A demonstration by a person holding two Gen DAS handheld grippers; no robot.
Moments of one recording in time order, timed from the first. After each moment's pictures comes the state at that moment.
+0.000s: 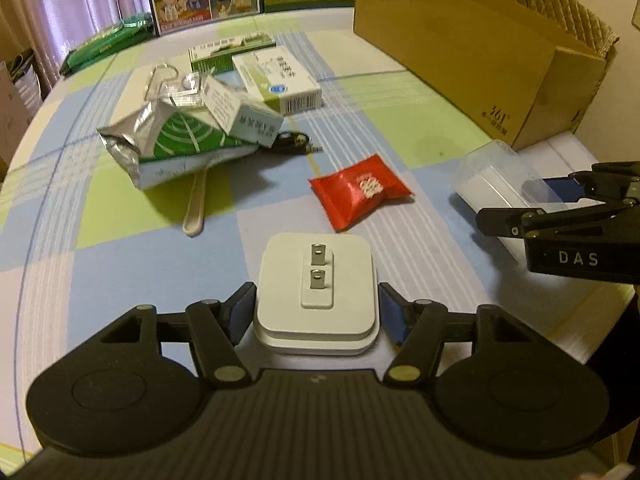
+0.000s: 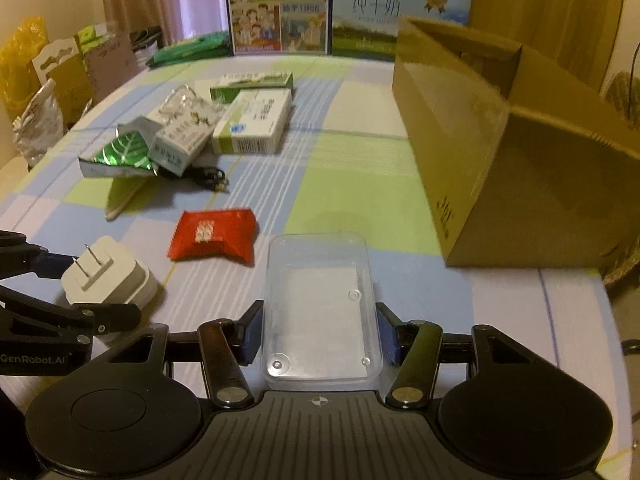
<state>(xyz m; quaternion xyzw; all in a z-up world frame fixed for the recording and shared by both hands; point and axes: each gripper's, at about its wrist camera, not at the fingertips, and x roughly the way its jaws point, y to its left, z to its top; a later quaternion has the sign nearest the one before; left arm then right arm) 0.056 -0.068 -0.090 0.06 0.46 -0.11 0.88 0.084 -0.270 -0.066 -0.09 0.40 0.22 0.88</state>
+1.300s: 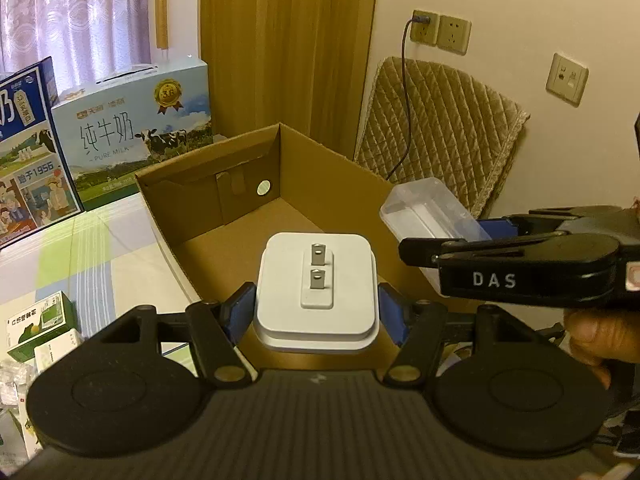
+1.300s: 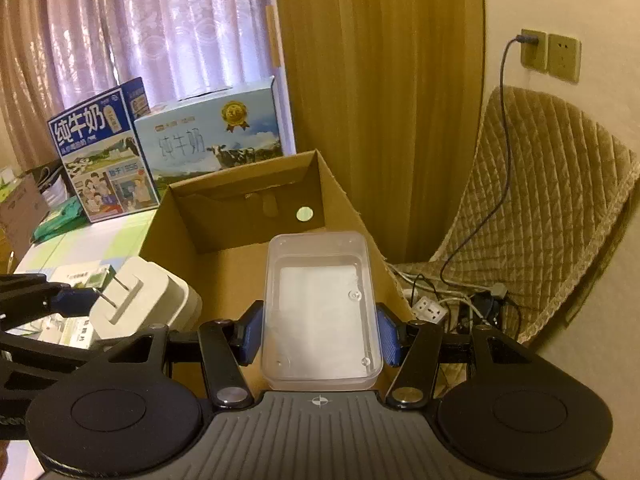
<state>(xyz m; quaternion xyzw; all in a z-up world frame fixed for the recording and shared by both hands) 0.217 -0.292 0.018 0.07 0.34 -0.26 0.90 0.260 -0.444 0.038 0.02 0.34 0.12 0.93</state>
